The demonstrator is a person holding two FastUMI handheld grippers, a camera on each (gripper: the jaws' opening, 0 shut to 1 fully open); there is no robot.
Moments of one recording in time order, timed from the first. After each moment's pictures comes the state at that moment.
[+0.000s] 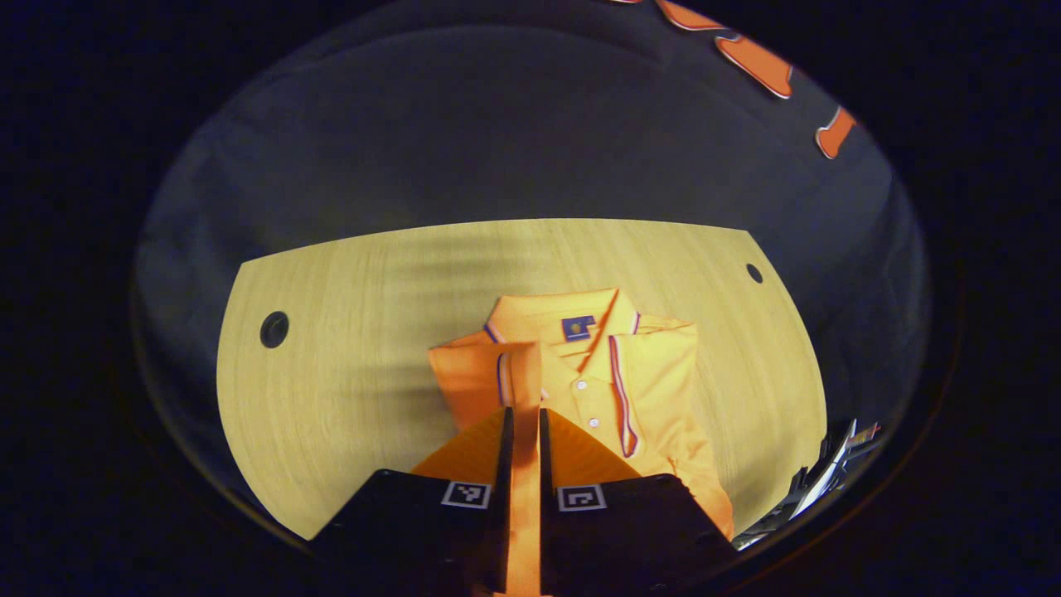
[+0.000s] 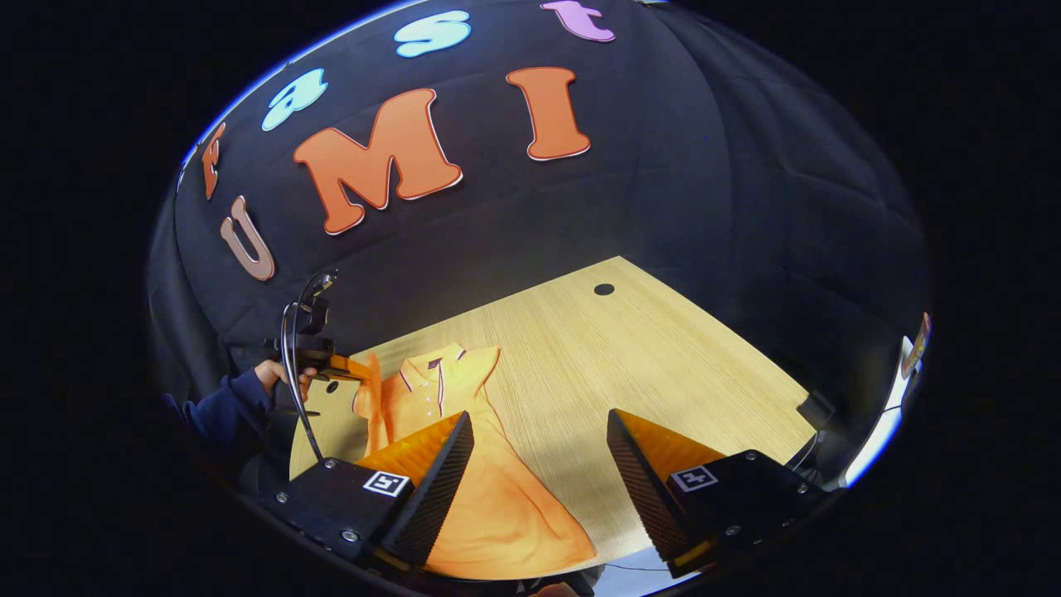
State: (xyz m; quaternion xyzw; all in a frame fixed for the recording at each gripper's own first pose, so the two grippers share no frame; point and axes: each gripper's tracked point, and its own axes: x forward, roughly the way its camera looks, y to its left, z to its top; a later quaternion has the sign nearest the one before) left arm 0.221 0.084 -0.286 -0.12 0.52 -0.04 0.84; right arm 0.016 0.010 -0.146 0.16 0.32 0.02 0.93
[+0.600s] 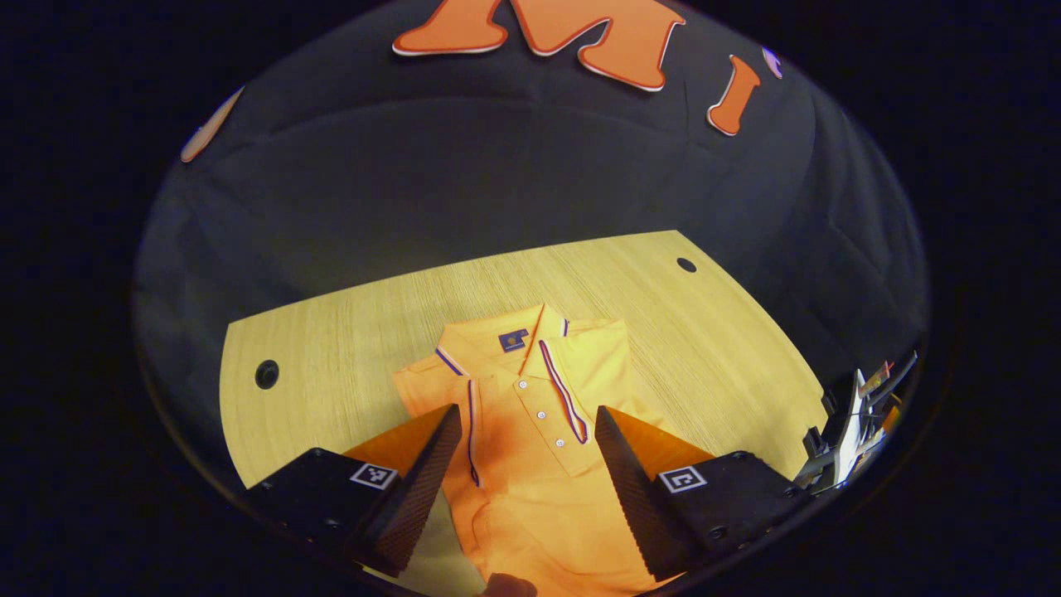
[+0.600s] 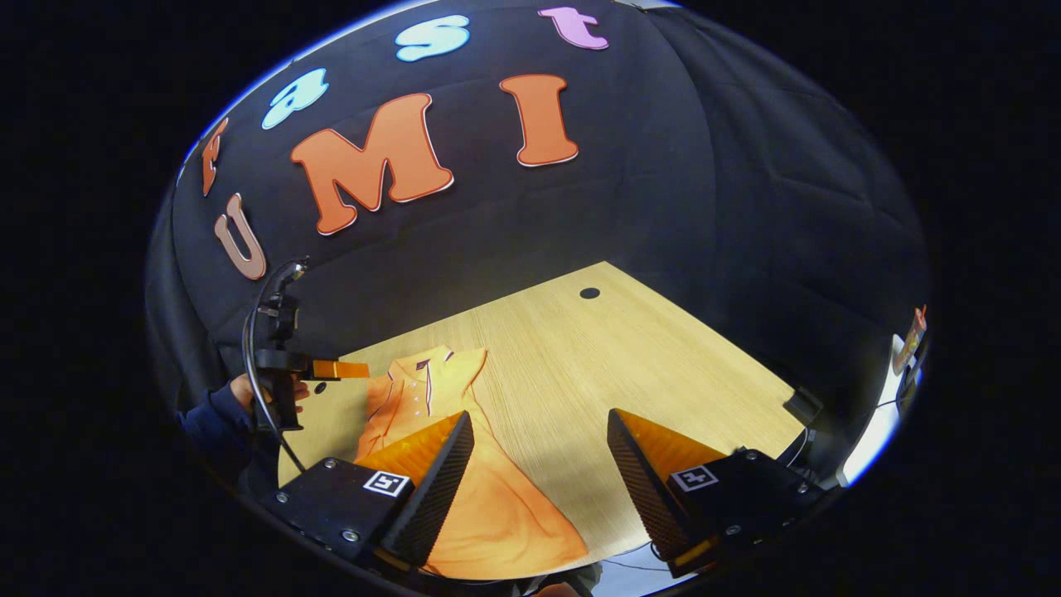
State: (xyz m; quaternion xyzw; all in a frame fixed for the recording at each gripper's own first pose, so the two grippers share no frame) left arm 0.176 0.063 -0.232 -0.06 0.41 -0.09 0.90; right arm 0.009 0.006 -0.134 0.13 0.30 0.00 0.95
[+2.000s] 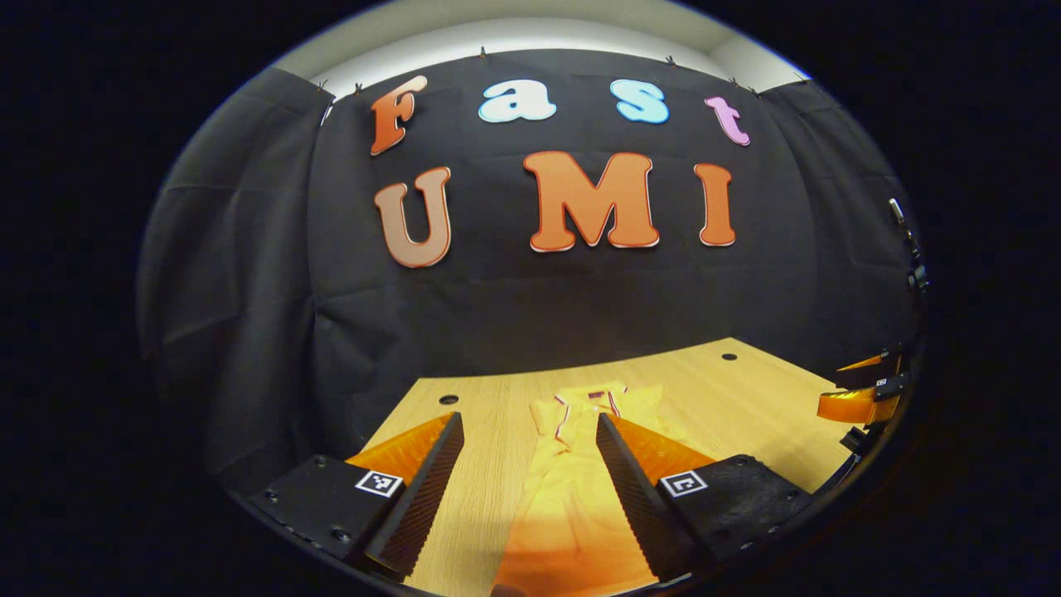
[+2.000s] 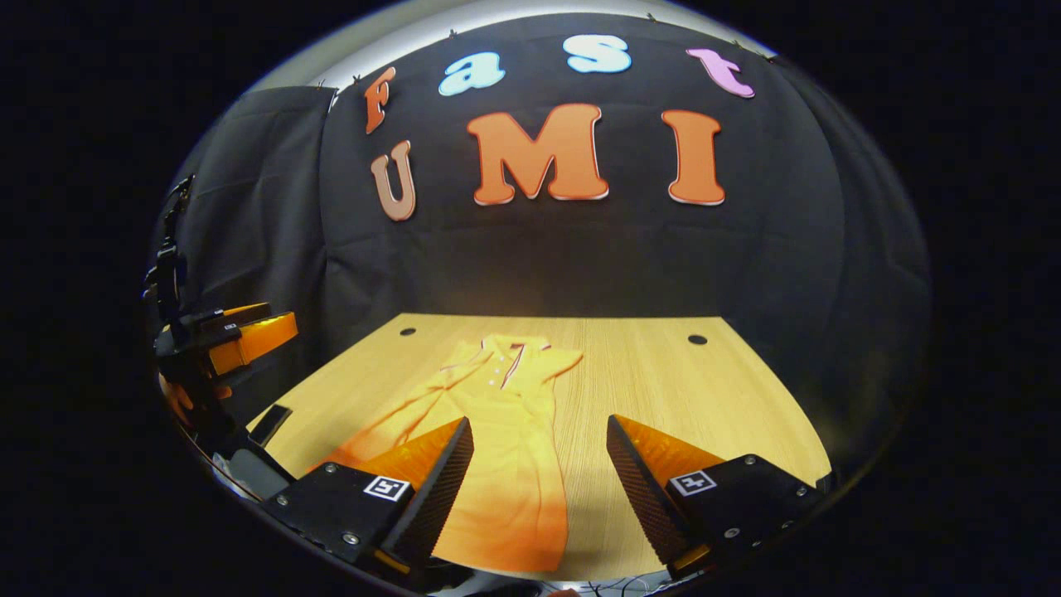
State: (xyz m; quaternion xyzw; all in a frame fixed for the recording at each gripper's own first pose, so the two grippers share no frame) left arm -0.132 0.057 -0.116 0.02 0.15 0.15 0.98; right arm -0.051 0.053 -0.184 0.03 0.22 0.24 0.94
